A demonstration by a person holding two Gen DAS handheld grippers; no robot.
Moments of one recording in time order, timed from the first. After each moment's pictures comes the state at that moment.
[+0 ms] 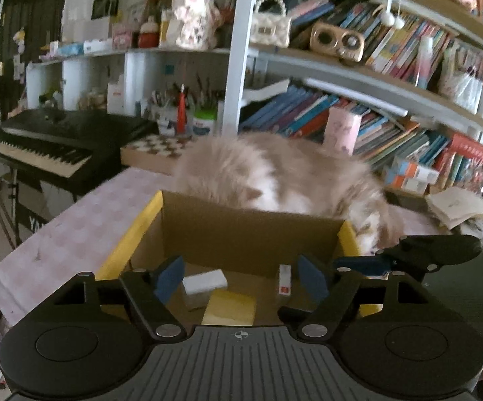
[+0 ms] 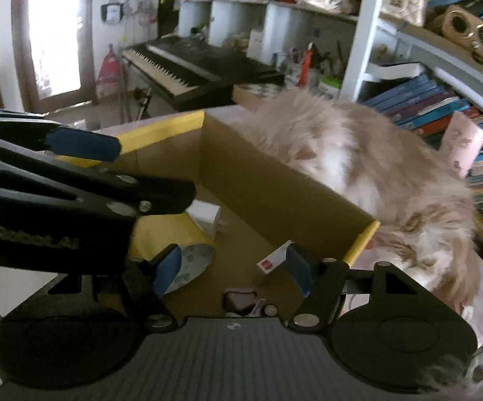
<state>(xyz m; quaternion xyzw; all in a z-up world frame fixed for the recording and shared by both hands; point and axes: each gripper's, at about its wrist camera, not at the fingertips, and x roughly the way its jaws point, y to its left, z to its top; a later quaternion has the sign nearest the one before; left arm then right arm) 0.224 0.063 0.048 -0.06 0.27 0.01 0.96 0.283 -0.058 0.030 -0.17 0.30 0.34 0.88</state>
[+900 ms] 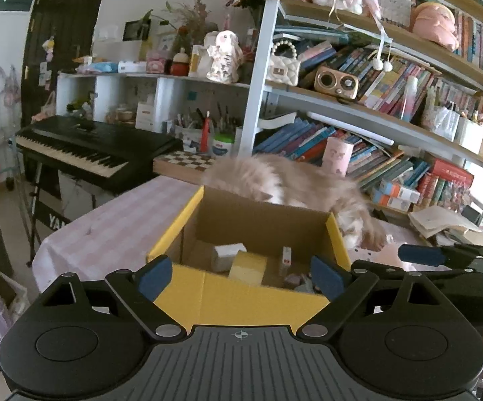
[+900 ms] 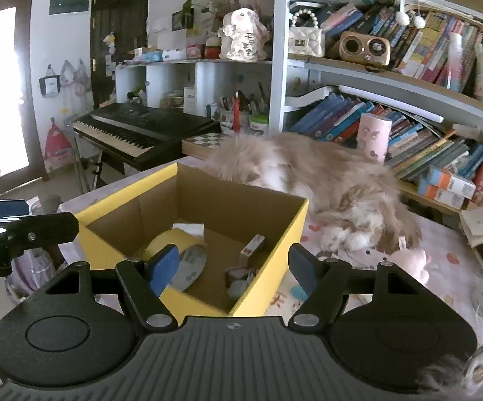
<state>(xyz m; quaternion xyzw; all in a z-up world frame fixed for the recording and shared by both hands) 0.088 0.086 0.065 -0.09 0.22 0.02 0.97 0.157 -0.105 0.065 -0.07 0.23 0.23 0.94</state>
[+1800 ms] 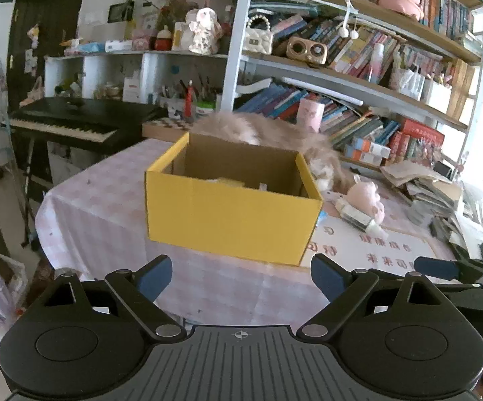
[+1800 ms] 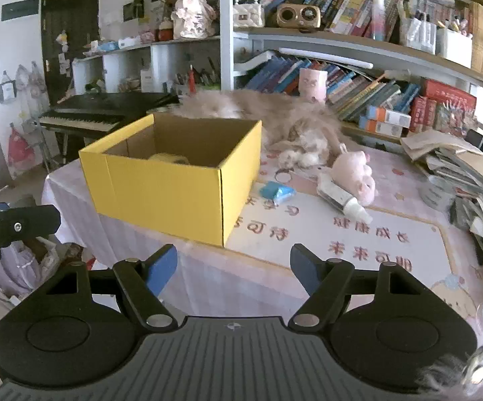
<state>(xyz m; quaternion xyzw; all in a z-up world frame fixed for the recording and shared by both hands) -0.001 0.066 0.032 -0.07 0.26 -0.02 0.96 0.029 -0.135 0.017 -0.03 0.27 0.14 0.95</state>
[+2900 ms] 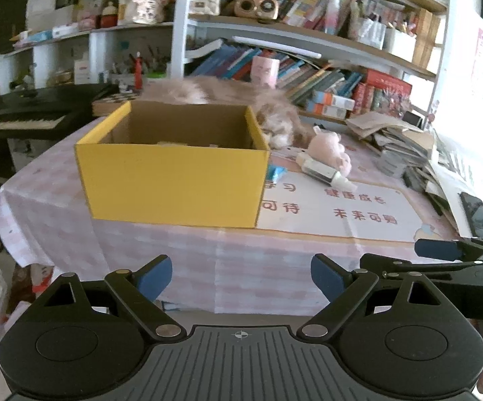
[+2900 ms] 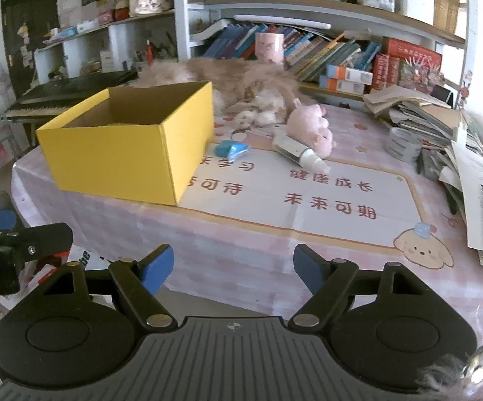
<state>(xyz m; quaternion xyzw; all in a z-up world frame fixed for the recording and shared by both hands) 0.022 0.021 0.008 -0.03 0.31 -0.09 0.95 0.030 -0.175 -0.004 -0.01 0.32 0.08 0.94</state>
